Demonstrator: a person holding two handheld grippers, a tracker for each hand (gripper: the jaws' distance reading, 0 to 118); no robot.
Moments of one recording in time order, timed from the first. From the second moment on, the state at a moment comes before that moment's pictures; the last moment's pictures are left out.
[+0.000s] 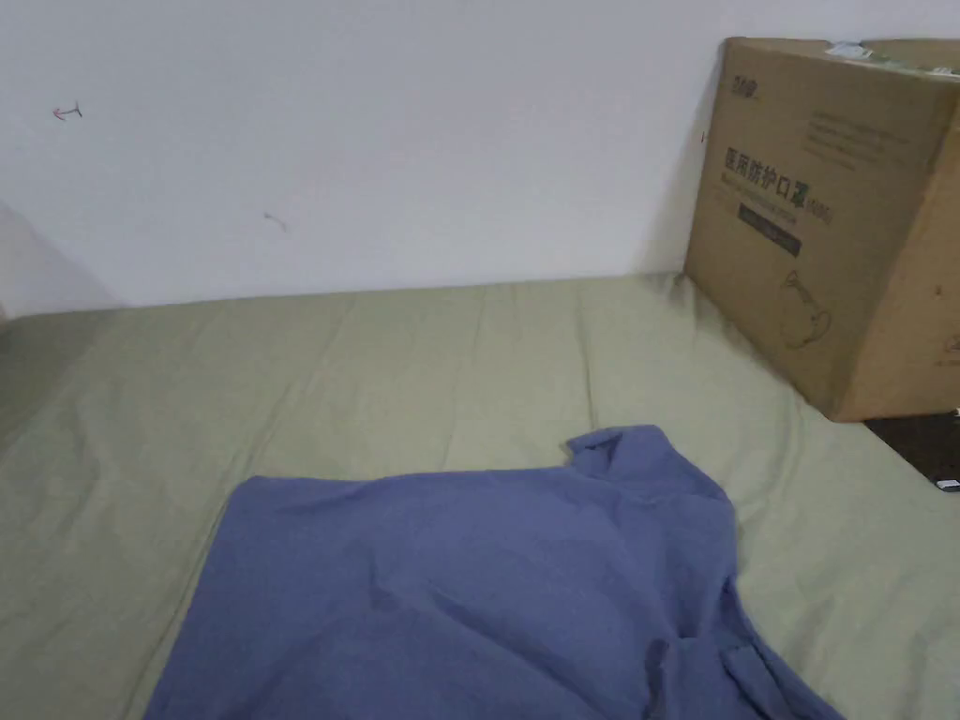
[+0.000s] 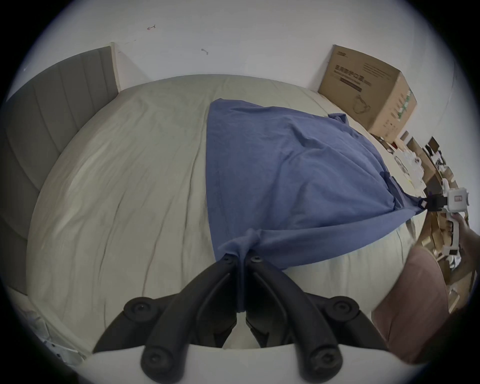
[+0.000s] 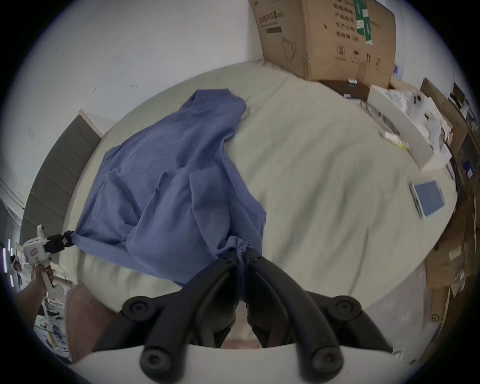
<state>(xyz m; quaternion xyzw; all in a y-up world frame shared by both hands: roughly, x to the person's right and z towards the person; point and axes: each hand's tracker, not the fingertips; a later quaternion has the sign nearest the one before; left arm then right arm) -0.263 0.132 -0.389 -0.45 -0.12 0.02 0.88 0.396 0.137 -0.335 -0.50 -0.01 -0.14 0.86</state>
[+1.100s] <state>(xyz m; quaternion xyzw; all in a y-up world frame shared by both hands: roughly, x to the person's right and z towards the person) -0.210 0.293 -0.272 -0.23 -0.12 0.00 0.97 0.234 0.308 -0.238 -0.10 0.05 -0.05 0.99</state>
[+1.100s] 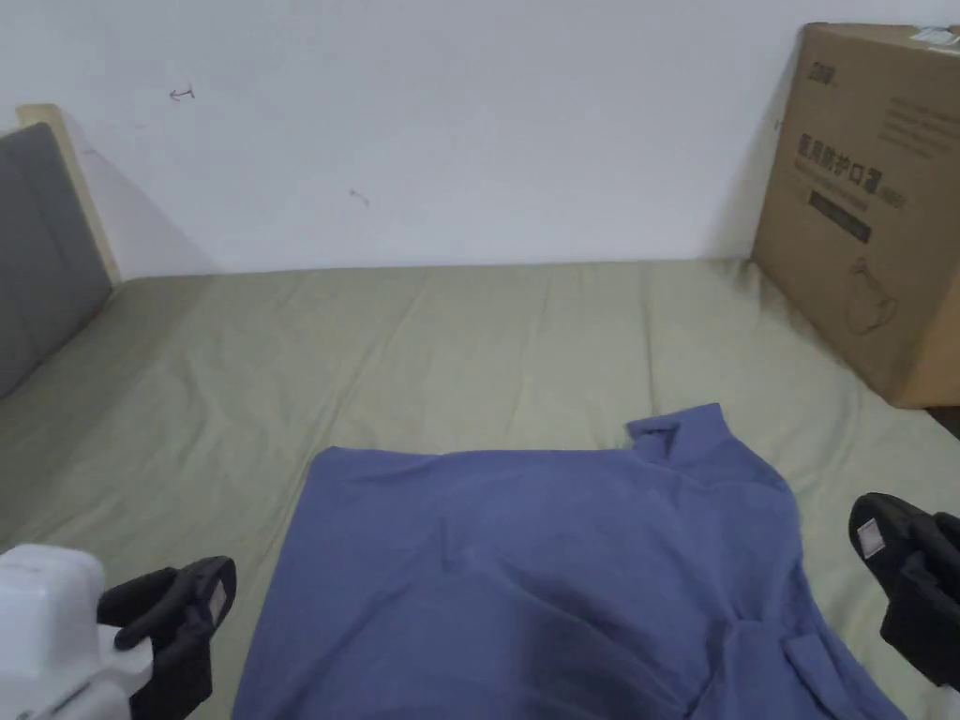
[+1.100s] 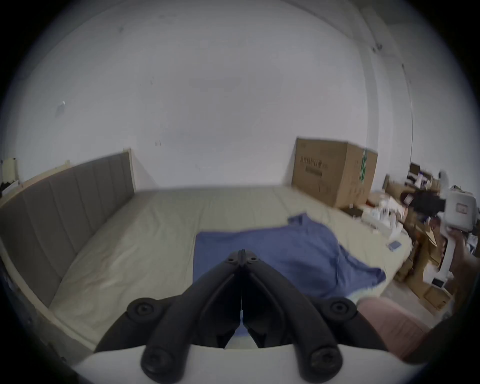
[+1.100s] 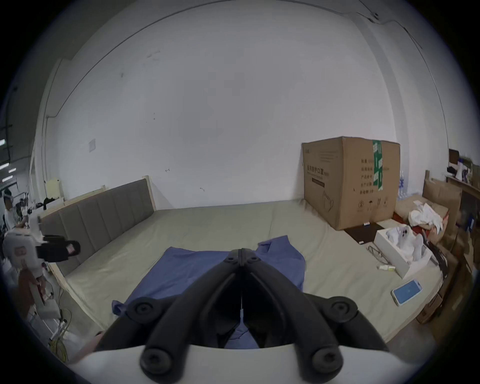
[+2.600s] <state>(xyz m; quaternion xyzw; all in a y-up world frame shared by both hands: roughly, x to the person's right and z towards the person) -0.237 0.159 -0.307 -0.40 -0.15 0.02 0.91 0.368 0.095 -0.322 -0.57 -0.06 -0.13 0.81</state>
